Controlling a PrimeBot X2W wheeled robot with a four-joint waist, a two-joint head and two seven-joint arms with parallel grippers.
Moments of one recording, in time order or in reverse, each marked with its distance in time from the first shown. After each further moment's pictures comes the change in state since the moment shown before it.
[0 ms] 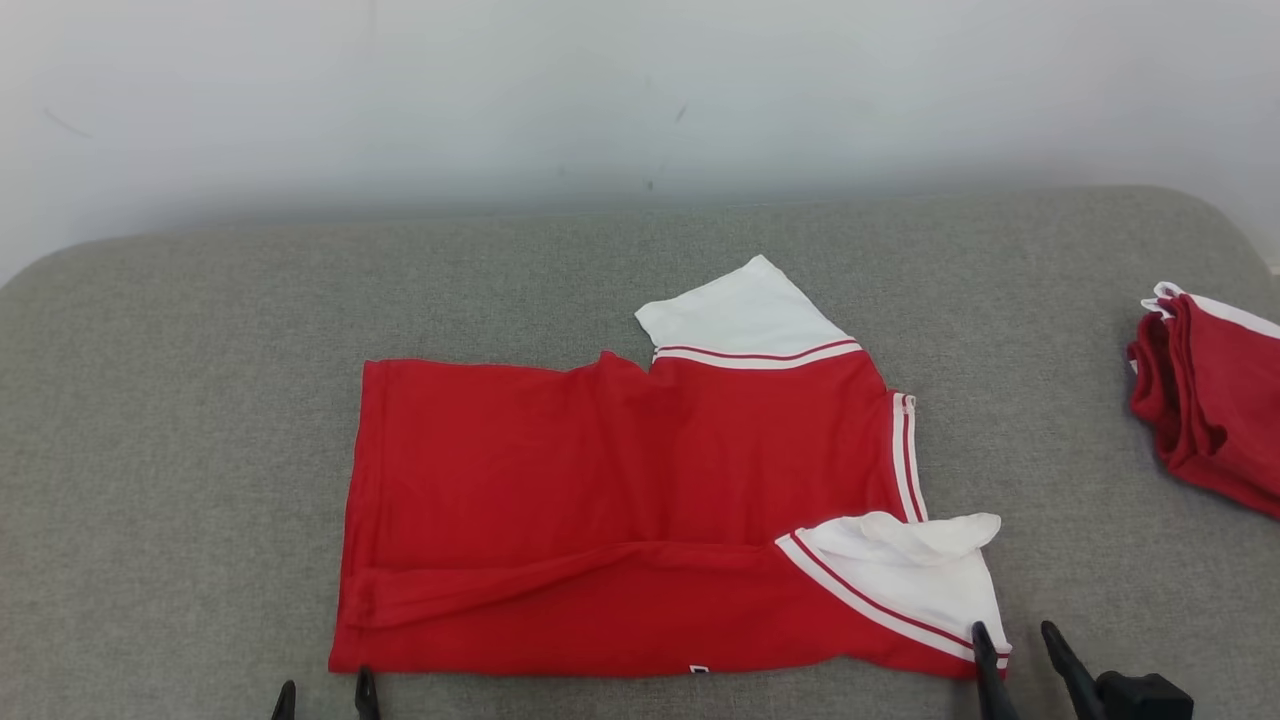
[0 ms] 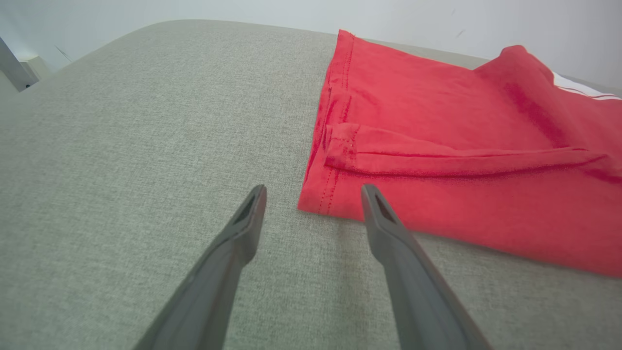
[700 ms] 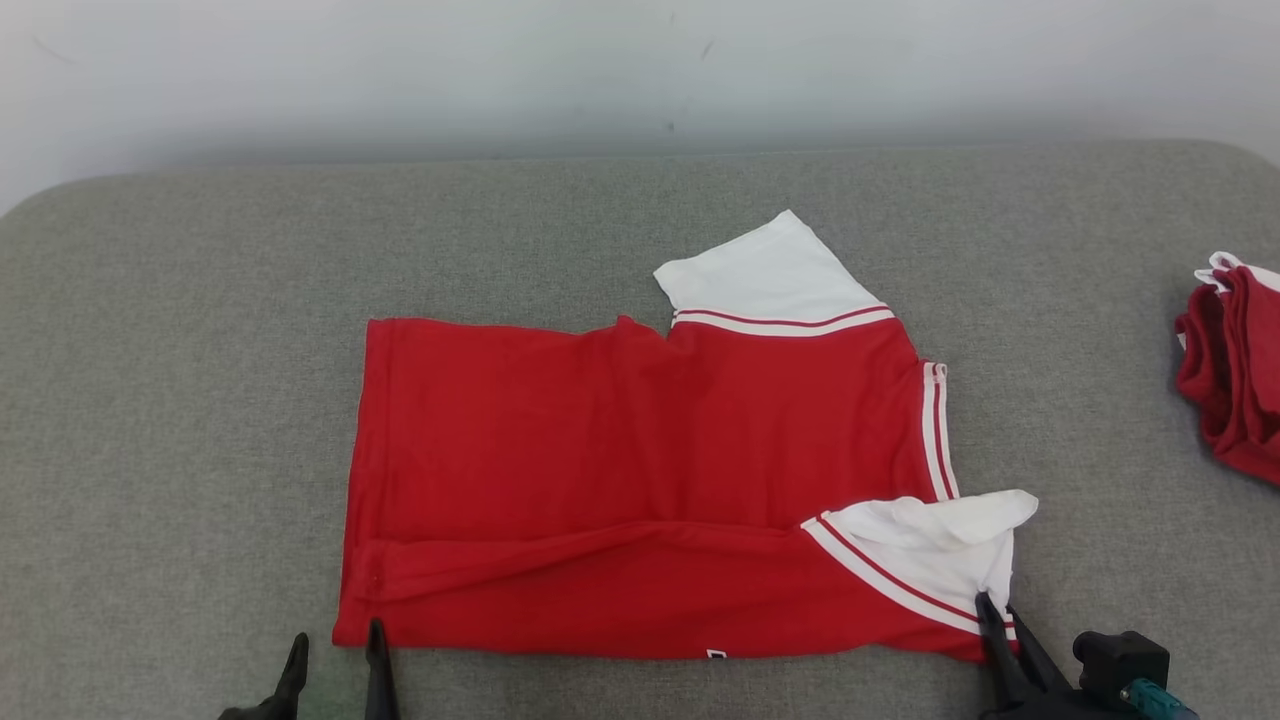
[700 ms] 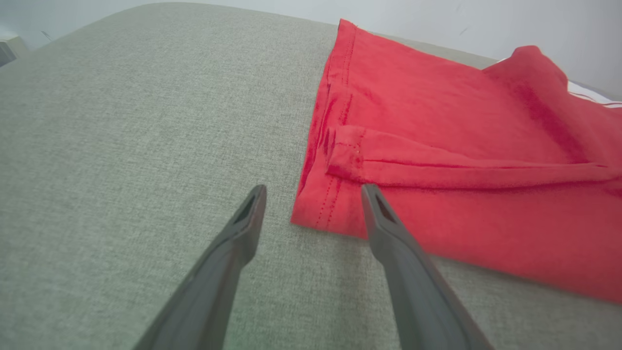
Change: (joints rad) left arm -0.070 0.000 -0.019 0.011 -0.032 -0.023 0.000; right arm -0.122 -0.049 0.122 0.173 0.095 0.001 -0.011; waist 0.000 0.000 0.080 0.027
